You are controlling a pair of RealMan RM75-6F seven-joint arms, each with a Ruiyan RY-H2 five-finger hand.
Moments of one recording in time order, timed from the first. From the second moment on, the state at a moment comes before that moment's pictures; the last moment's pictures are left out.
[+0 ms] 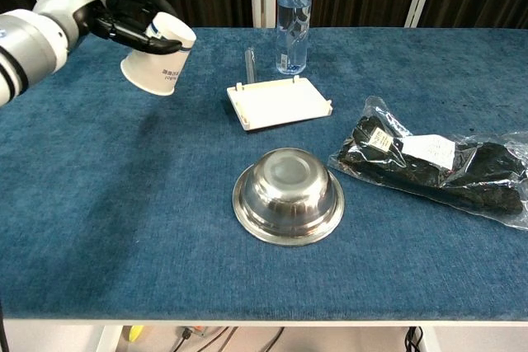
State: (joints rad) left arm -0.75 -1.64 -0.27 -1.45 0.97 1.16 -0.18; right arm 0.02 -1.07 0.11 -1.57 -1.30 1.38 0.09
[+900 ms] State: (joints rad) left arm -0.54 -1.92 -0.23 -0.81 1.32 1.24 -0.84; right arm 0.02 -1.07 0.11 -1.57 -1.29 1.36 0.09
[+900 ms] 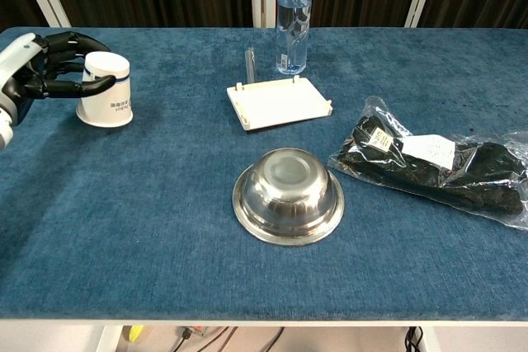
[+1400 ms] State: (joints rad) left arm -0.53 -1.91 -0.21 -0.80 1.37 1.23 -0.89; right arm 0.02 -1.07 0.11 -1.57 -1.29 1.36 0.10
